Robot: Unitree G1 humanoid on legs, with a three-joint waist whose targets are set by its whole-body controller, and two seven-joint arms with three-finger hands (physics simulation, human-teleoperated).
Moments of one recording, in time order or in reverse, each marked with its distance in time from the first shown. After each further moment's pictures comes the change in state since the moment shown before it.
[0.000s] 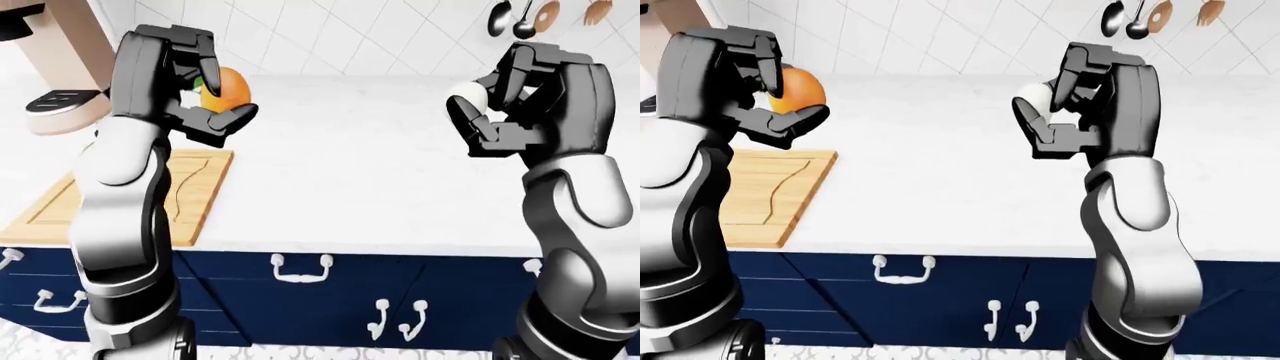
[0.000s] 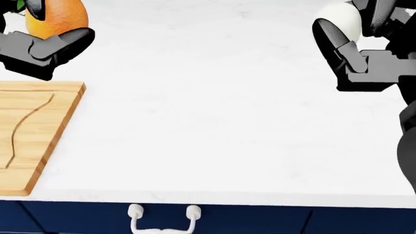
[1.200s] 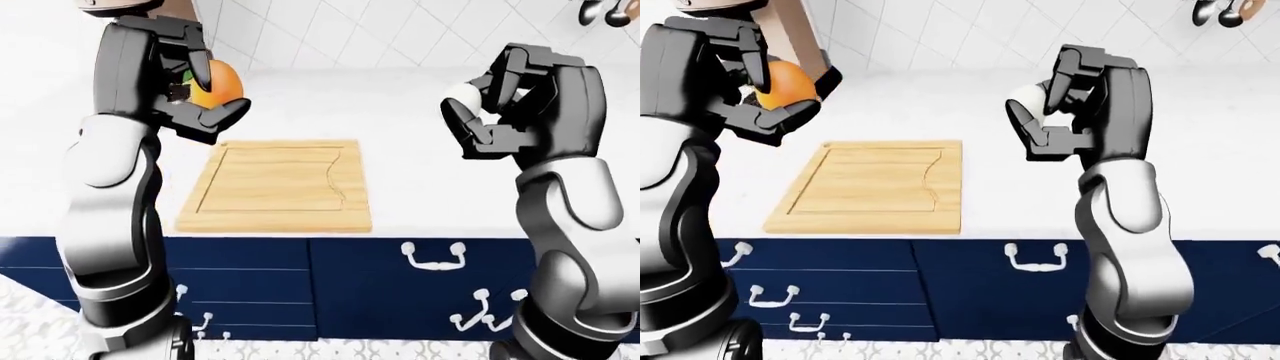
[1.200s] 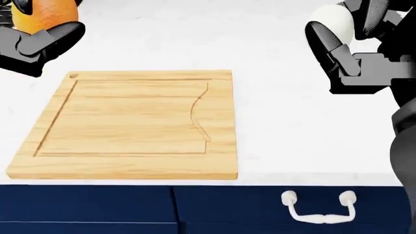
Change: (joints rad) left arm -0.002 0.012 0.020 -0.028 0.006 -0.003 -0.003; right arm 0.012 0.016 0.017 0.002 0.006 -0.036 0.000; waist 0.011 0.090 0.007
